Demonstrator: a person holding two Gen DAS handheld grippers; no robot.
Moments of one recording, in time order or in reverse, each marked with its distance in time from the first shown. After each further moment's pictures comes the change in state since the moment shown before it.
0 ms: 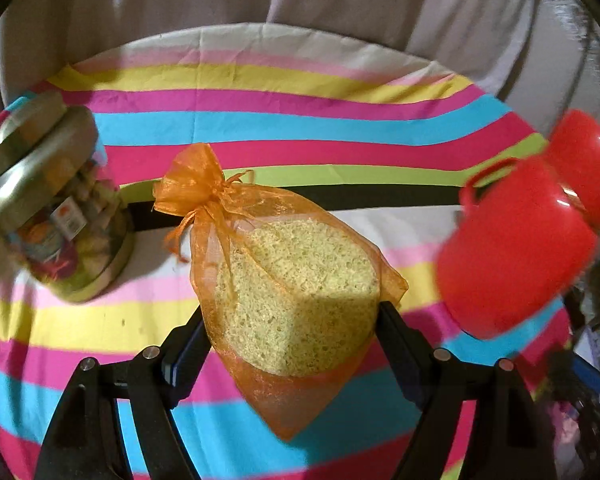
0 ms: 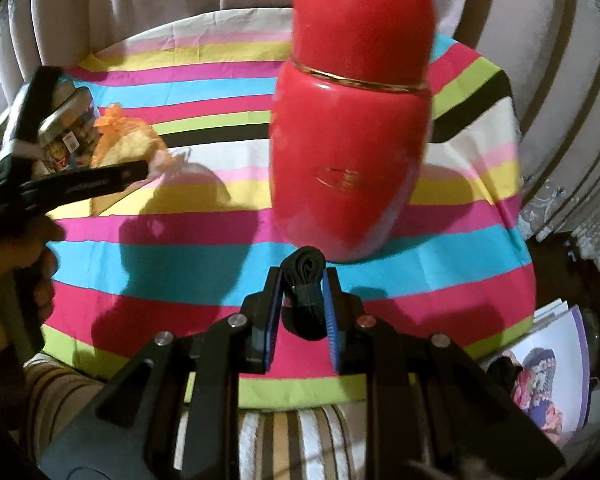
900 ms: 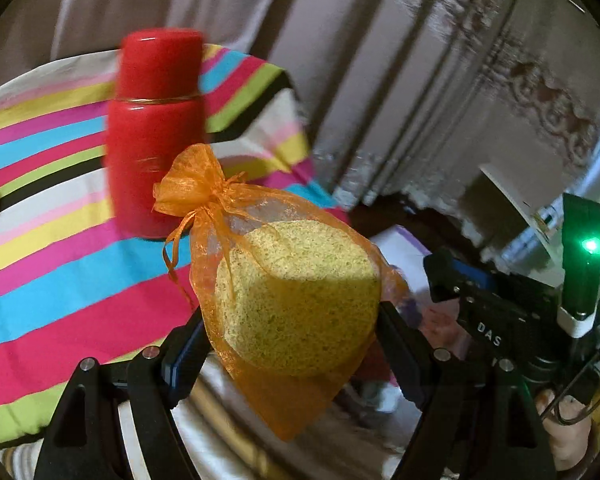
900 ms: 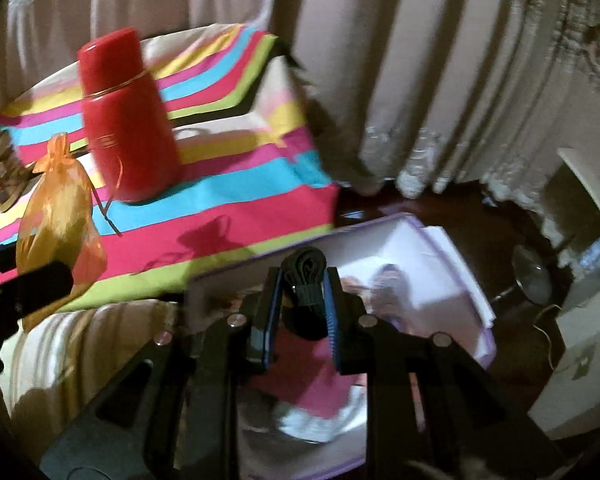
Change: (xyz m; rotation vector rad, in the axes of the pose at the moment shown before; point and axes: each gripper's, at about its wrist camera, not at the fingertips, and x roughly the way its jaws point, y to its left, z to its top) left arm -0.117 -0.242 -0.116 0.250 0.042 -0.454; right arm -0.114 -0.169 -0.103 0.208 -0.036 -0.305
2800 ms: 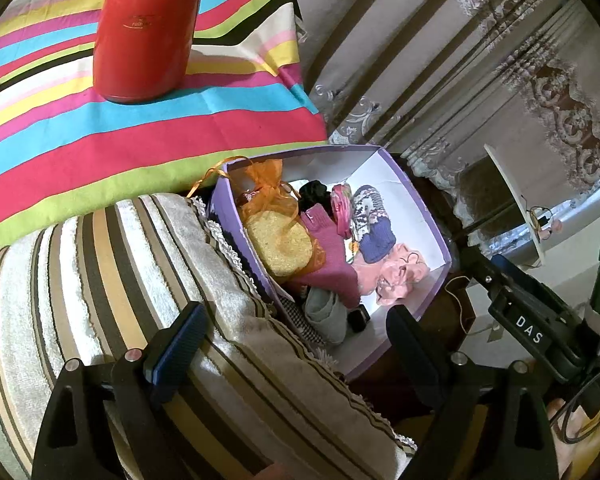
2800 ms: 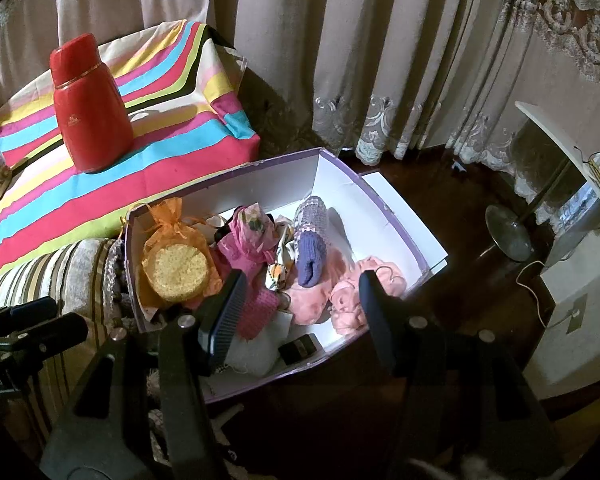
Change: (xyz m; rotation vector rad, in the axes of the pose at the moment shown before) left arm 0.018 -0.041 -0.088 -0.186 0.179 -0.030; right arm -0.037 -0.077 -0.072 0.087 0.041 -0.052
